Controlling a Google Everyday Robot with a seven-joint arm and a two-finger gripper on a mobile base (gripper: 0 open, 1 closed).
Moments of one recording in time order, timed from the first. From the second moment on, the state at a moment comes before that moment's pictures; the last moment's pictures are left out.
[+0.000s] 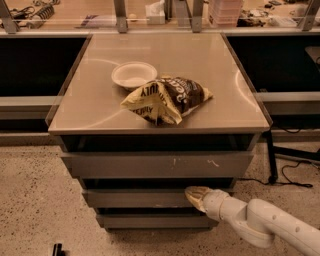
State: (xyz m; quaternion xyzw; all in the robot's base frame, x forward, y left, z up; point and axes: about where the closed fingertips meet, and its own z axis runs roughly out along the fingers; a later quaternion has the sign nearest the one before) arm 0.517 -0.120 0.492 -0.33 0.77 0.23 0.49
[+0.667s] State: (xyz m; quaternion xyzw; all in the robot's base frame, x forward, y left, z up) arm 0.553 -0.141 0.455 -0.36 0.79 0.19 0.45
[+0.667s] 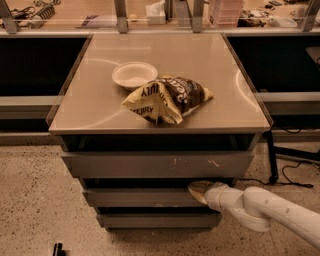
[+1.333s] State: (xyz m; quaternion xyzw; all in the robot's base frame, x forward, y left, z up) arm 0.550 -0.134 0.454 -0.37 0.79 0.19 0.45
